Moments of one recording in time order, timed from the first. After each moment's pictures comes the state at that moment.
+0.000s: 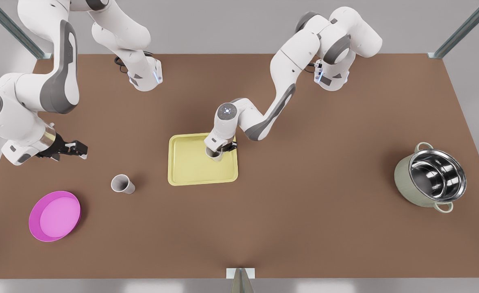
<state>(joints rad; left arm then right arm) -0.86 0.79 -0.06 -1.41 0.05 2.35 -0.95 -0.16 0.14 0.12 -1.61 -0.04 1.75 -0.12</state>
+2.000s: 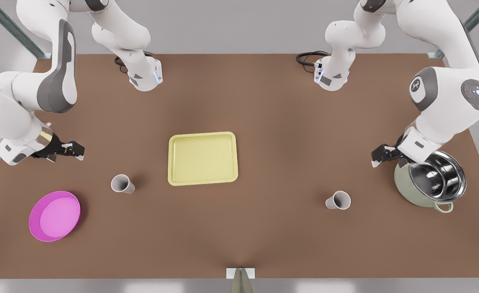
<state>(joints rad) -0.11 0.18 0.05 -1.48 -0.09 1.78 -0.03 -0.17 0.15 0.12 -1.57 -0.05 1.75 -0.12</state>
